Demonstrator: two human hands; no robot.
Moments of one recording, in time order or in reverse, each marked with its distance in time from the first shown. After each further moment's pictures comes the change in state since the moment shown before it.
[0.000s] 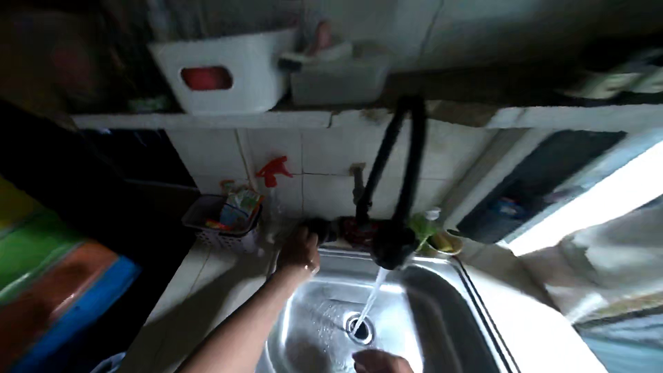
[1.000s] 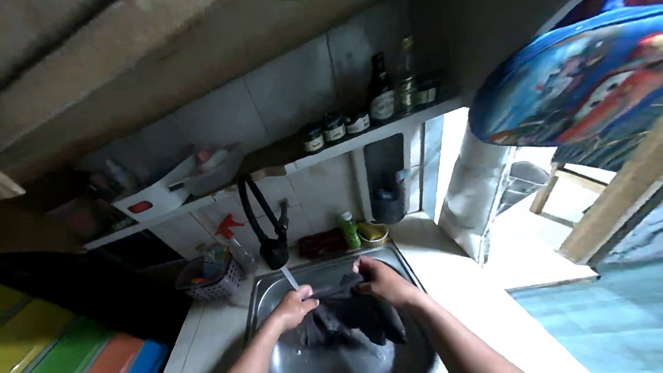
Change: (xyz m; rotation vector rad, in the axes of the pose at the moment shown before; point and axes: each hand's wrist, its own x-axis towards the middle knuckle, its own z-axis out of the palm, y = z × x) left_hand -0.050 0.091 0.030 -0.475 -0.415 0.034; right_hand 0.033 0.025 -0.191 0.247 0.074 -0.071
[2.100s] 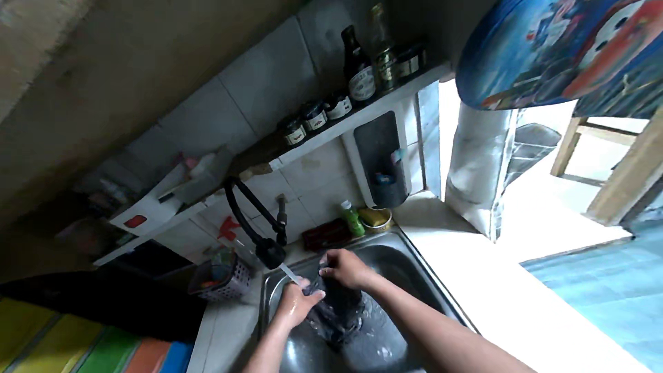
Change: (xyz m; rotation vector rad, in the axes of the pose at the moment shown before) left_hand -0.009 0.017 0.001 0.203 0.212 -0.068; right_hand 0.053 -0.032 0.055 -0.053 0.018 0.051
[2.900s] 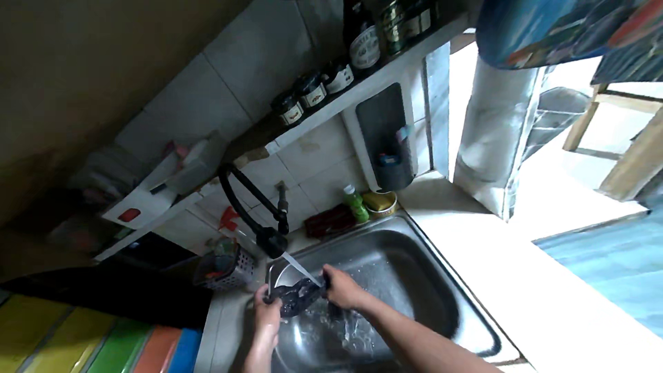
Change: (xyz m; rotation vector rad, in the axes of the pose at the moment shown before) left_hand -0.041 -0.084 0.004 -0.619 0.471 -0.413; right_hand -0.004 0.030 0.083 0.012 -0.136 0.087
